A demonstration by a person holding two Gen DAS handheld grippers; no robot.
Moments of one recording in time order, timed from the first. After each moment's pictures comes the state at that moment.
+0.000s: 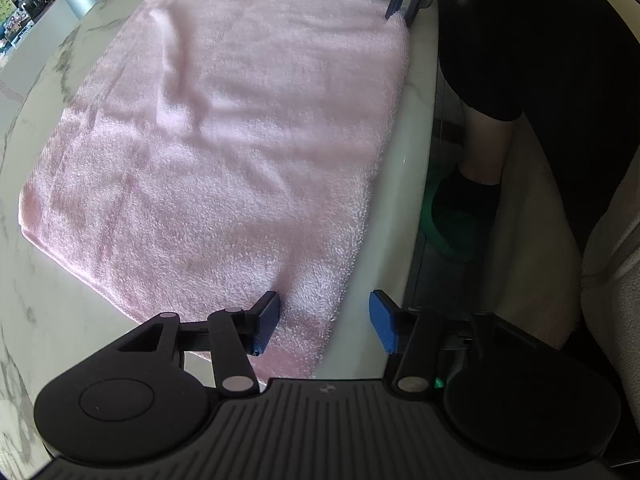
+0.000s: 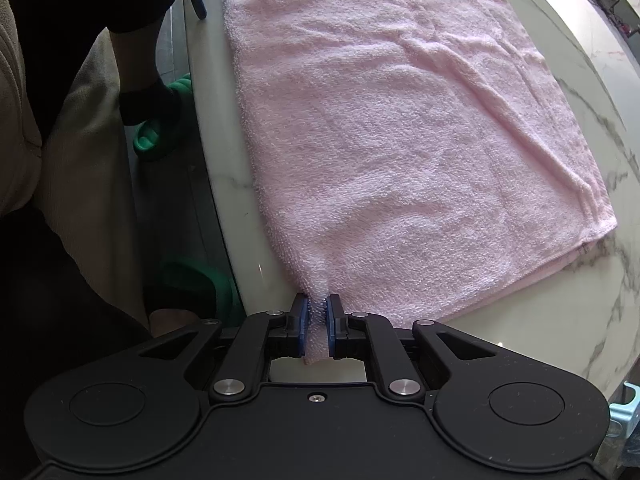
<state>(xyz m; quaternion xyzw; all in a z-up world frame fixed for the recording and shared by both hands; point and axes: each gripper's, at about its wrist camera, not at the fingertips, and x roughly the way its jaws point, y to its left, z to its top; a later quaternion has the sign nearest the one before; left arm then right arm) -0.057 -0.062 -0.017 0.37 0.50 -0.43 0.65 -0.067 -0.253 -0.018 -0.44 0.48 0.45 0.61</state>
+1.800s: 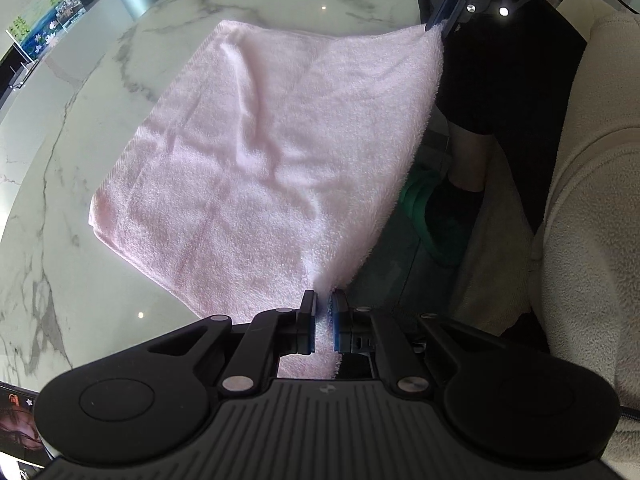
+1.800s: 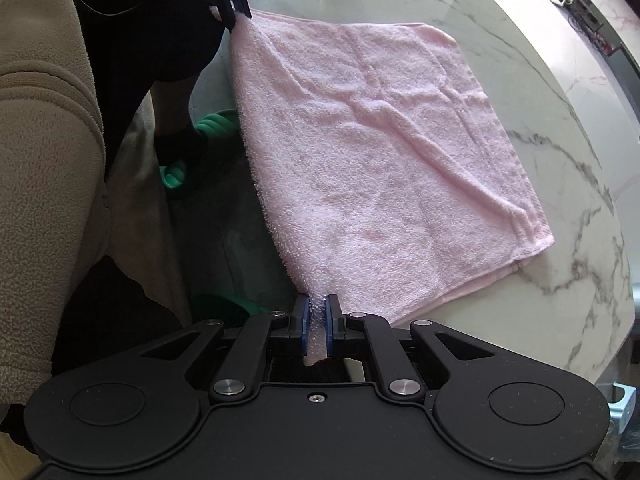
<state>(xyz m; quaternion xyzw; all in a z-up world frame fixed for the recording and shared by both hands) -0.090 -0.038 0.045 0.36 0.48 -0.40 0.69 -0.116 -0.242 0.076 -0.43 0.45 0.45 0.64</state>
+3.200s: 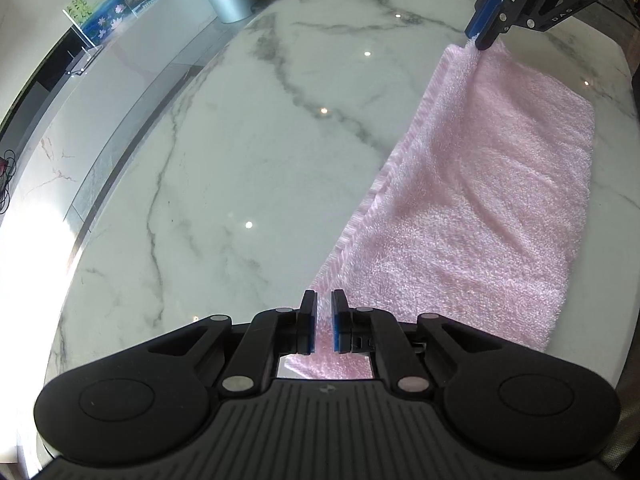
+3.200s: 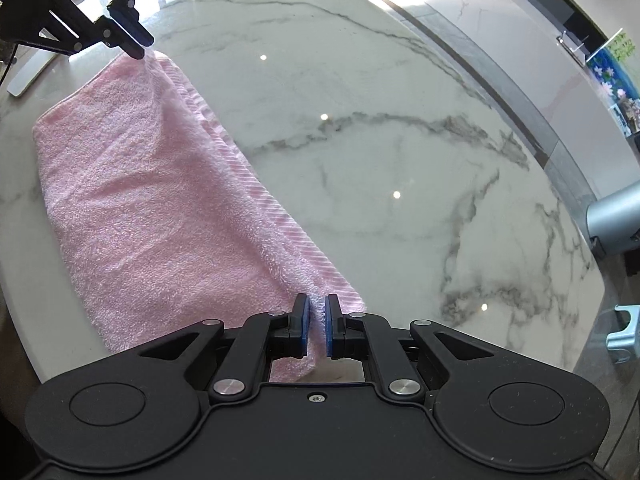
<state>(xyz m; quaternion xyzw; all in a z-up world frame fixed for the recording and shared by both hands) 0.134 -0.029 0.012 0.36 0.47 -0.32 0.74 0.155 -0.229 0.030 -0.33 0.51 0.33 0.72</state>
